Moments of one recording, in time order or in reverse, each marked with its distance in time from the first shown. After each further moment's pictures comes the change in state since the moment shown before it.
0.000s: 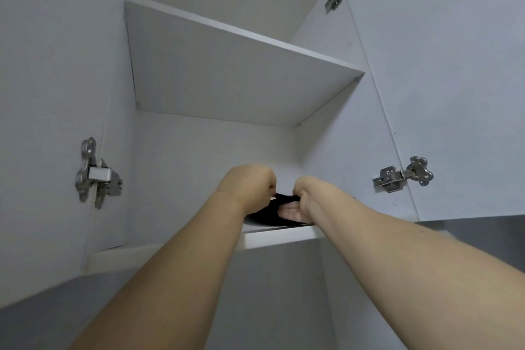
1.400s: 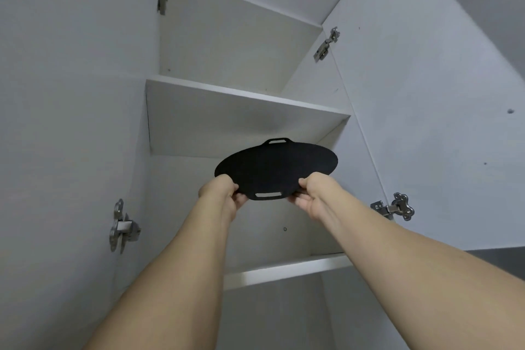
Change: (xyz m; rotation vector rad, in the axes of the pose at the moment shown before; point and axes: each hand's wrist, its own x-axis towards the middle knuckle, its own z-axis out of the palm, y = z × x) left_hand 0.010 -0.004 -0.078 -1.693 0.317 -1.056; right_hand -0.068 -0.056 -0.026 0.409 -0.157 -0.320
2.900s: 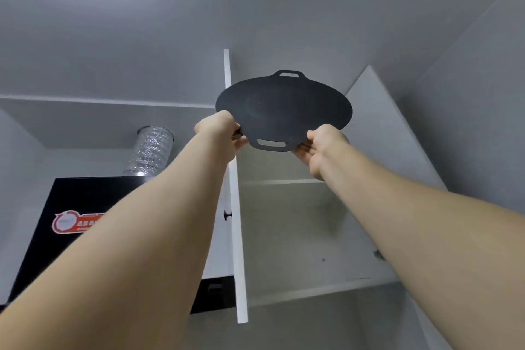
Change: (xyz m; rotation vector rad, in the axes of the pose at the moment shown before) left_hand -0.414 0.364 -0.035 0.016 0.052 0.377; right_hand -0.399 -0.266 0.110 0.256 -0.164 -0.165
